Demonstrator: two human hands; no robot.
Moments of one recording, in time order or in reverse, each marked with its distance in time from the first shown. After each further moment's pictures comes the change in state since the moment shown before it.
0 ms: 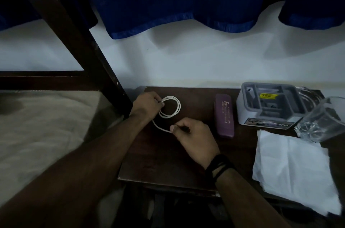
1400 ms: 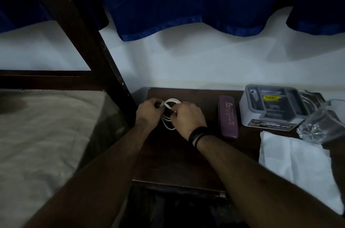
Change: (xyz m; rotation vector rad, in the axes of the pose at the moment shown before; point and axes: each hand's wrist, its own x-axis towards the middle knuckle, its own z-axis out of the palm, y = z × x) left_hand -0.017 -0.018 0.012 -0.206 0.082 0.002; right_hand 0.060 -0.025 0.022 -0.602 -0.004 -0.131
